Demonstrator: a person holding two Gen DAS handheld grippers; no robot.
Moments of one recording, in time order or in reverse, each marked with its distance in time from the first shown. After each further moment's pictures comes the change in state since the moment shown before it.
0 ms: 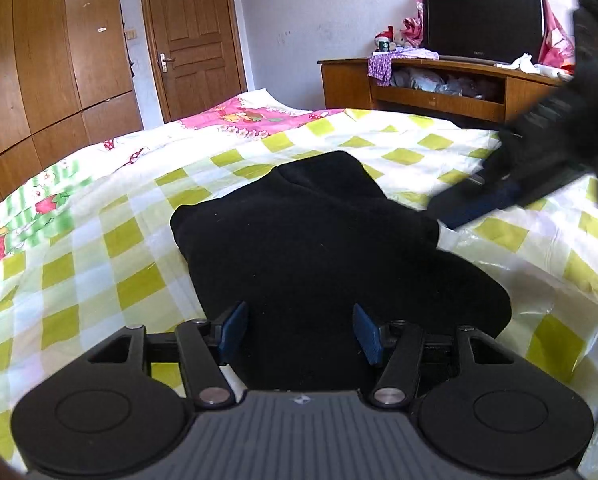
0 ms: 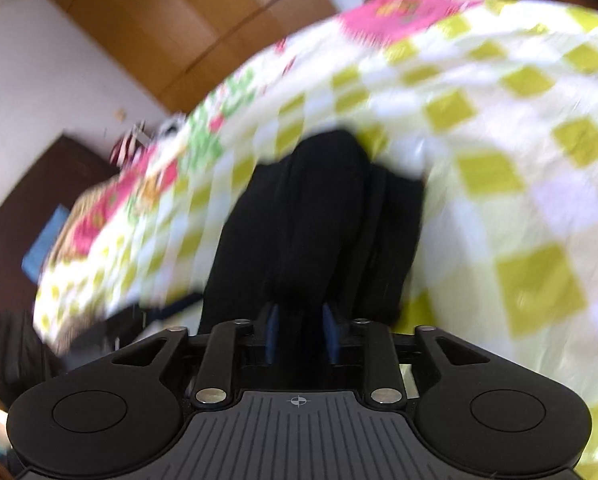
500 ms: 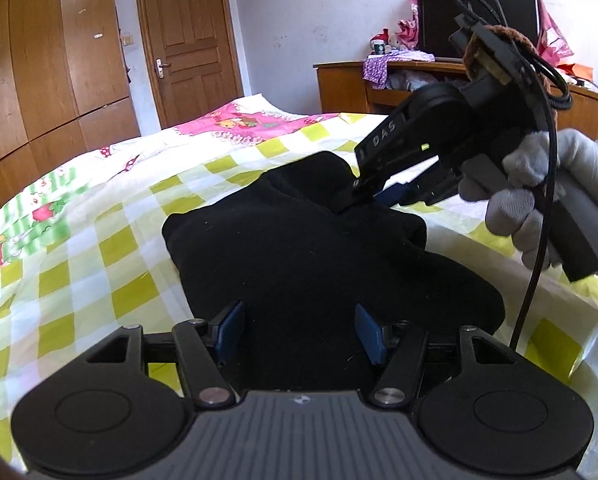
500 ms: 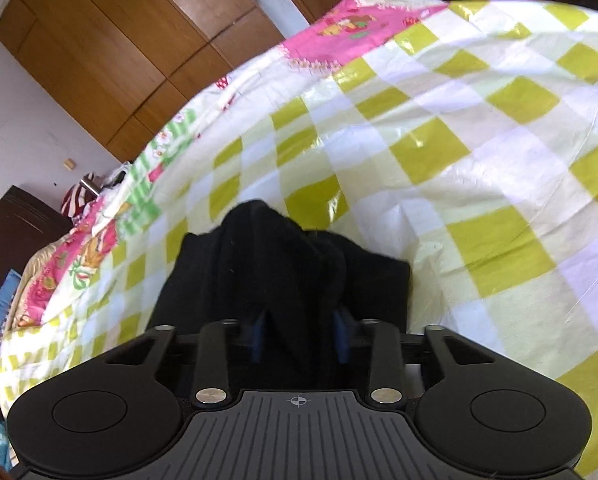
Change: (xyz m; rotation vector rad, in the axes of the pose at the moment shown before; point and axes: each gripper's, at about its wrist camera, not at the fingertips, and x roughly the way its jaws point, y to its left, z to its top) left arm 0.000 -0.004 0.005 0.010 -0.012 -0.013; right arm 0.072 -0.020 0.046 0.085 -0.077 -0.089
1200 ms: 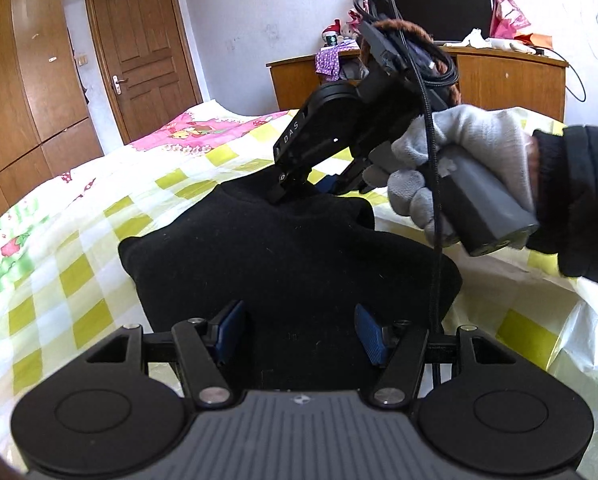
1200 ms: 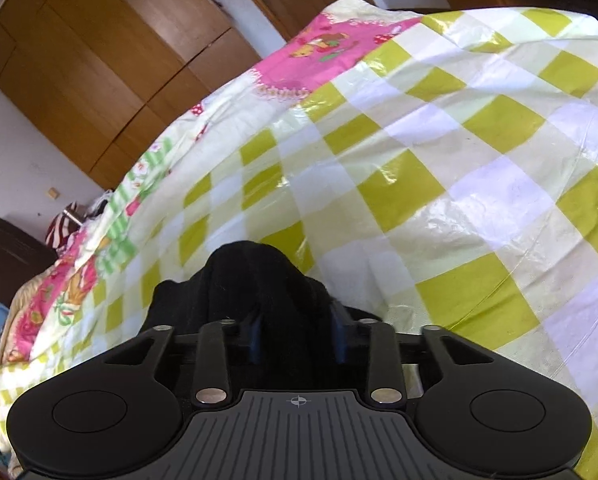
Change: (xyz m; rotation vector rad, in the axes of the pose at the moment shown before) left arm 0.016 -0.035 0.007 0.117 0.013 -0.068; right arm 0.025 -0.027 0.024 0.099 -0.057 -0.048
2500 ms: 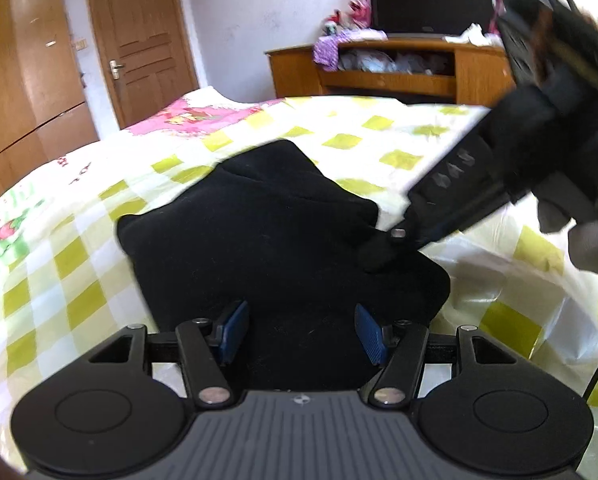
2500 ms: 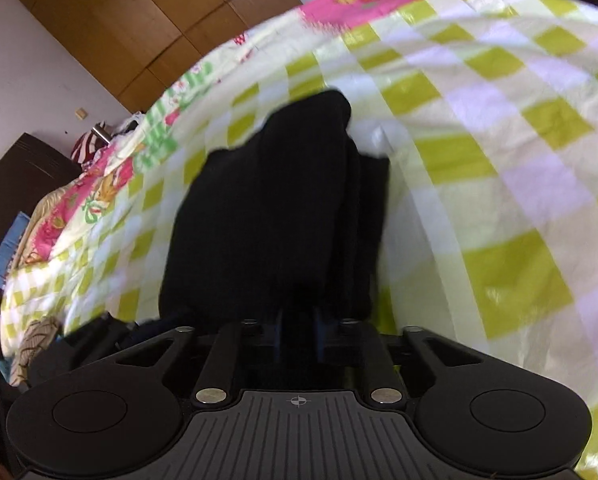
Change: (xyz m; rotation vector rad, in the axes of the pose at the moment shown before) left arm -0.015 0.004 -0.004 -0.040 0.028 -0.015; right arm -0.085 0.008 -0.082 -0.153 0.191 0.050
